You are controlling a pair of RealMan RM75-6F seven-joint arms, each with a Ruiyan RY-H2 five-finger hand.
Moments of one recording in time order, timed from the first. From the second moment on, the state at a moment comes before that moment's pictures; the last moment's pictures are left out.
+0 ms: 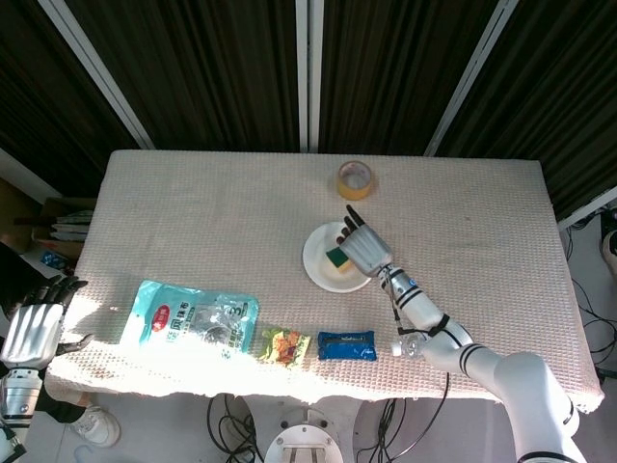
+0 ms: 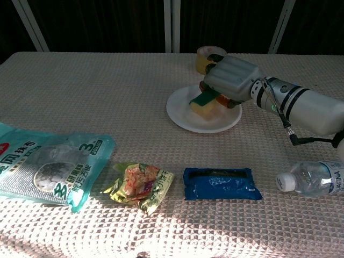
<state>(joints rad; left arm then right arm) -0.09 -1.17 -0.02 -1.57 1.42 1.41 0.09 0.89 -1.90 0.10 -0.70 -1.52 0.93 -0.33</state>
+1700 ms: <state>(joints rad) -0.08 -1.18 -0.02 -1.54 1.42 1.40 0.08 0.98 -1.90 0.13 -0.72 -1.42 0.77 -0.49</state>
